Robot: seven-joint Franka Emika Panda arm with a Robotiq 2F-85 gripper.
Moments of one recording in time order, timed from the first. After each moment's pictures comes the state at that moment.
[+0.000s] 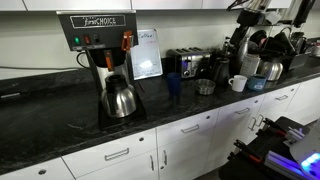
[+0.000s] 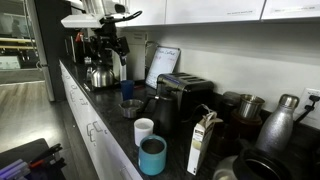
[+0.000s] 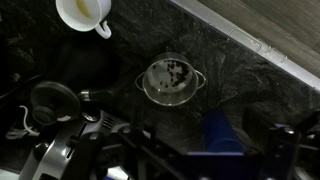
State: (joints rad) arm 0.13 -0.65 -0.11 -2.59 -0.04 2.21 -0.30
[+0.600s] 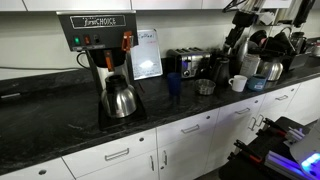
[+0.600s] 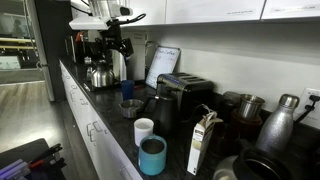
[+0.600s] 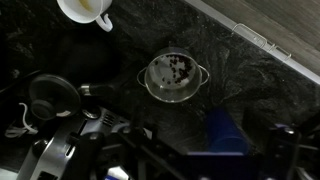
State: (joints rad) arm 0.13 -0.59 -0.10 -2.55 -0.04 2.23 -0.29
